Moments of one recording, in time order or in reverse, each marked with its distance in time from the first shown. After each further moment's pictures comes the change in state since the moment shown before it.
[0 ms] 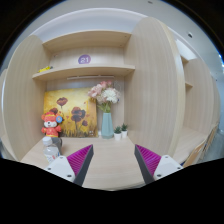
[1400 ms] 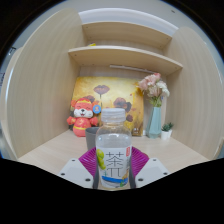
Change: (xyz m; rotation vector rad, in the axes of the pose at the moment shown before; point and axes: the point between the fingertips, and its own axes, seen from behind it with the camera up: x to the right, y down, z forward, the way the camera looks) arm -0.263 0.096 0.101 0.112 -0.161 -0.104
